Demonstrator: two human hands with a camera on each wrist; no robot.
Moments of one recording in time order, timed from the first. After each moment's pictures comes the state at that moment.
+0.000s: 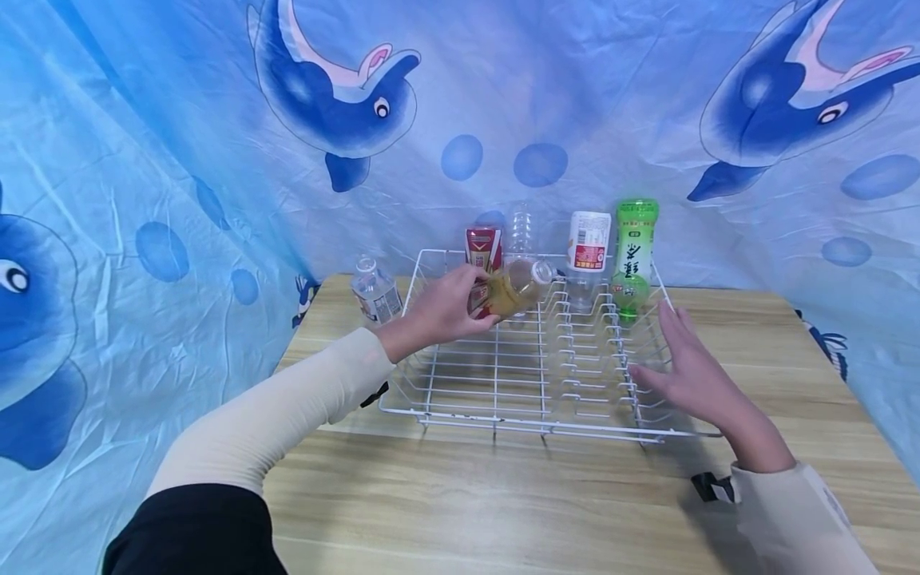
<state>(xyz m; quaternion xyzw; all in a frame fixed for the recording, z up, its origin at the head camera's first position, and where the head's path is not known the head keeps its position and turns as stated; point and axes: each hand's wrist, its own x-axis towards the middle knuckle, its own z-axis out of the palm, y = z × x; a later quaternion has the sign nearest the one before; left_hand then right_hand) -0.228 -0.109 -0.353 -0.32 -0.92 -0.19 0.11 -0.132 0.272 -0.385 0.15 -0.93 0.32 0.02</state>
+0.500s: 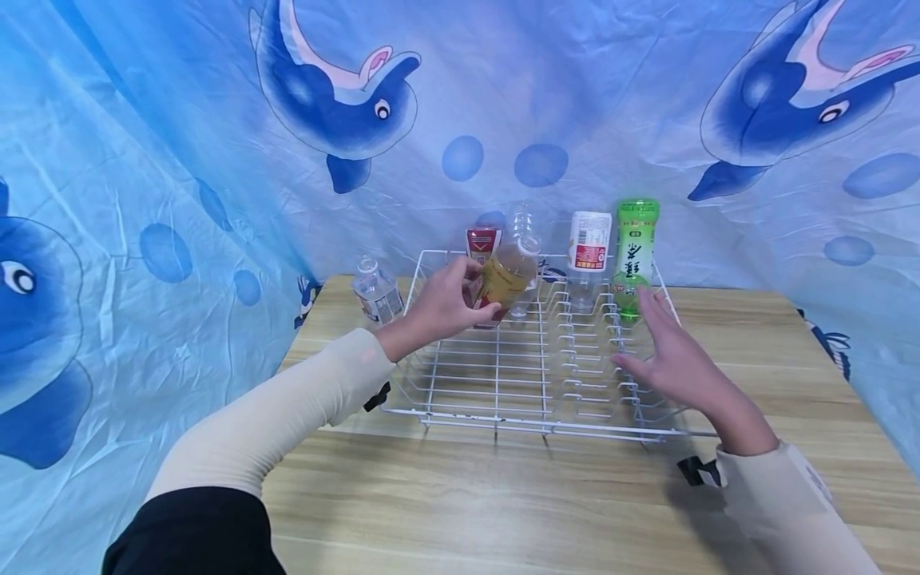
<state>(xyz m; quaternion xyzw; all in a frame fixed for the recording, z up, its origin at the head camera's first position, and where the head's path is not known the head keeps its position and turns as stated) -0.224 -0.107 -0.349 -0.26 -0.90 -0.34 0.11 -0.142 0.248 -0.364 0.17 -0.93 0.31 0.01</state>
